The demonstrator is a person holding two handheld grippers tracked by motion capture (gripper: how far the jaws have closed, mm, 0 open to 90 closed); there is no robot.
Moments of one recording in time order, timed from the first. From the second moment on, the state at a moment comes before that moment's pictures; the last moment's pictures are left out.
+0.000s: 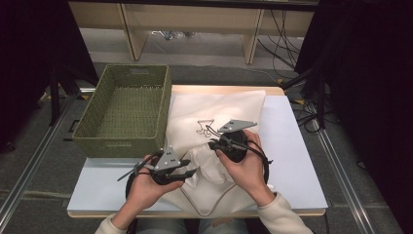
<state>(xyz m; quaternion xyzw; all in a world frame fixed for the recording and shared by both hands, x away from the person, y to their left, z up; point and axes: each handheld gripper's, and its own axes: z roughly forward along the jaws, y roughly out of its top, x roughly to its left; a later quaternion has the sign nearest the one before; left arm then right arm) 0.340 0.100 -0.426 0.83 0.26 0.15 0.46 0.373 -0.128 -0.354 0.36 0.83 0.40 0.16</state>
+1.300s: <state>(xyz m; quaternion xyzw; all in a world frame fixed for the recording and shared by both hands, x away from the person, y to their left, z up) 0.317 0.130 -0.439 0.84 0.25 0.19 0.44 0.348 -0.136 -0.377 0.36 0.86 0.35 0.10</state>
